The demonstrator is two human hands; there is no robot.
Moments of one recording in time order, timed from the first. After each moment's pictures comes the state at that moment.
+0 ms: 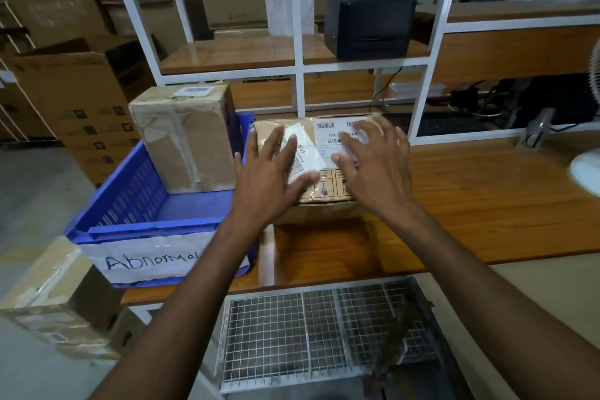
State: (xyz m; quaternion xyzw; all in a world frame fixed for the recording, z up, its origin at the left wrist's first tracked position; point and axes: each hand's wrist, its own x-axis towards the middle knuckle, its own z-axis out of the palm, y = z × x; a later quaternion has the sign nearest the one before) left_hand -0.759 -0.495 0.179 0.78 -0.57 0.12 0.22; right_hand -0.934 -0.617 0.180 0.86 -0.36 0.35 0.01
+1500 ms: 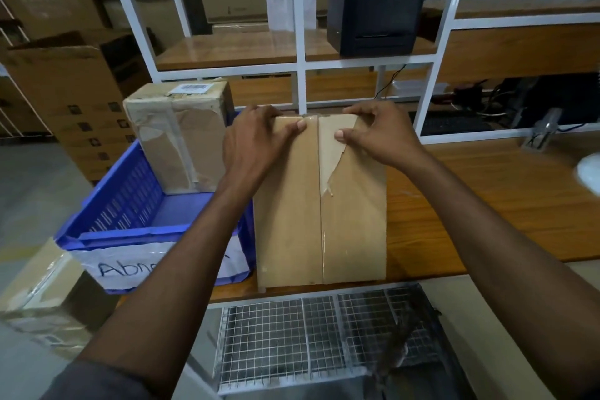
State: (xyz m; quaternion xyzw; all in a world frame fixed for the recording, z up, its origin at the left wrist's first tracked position) left_hand -0.717 -0.539 0.220 0.77 -0.49 0.16 0.37; right_hand -0.915 -0.676 0.227 0.84 -0.34 0.36 -0.24
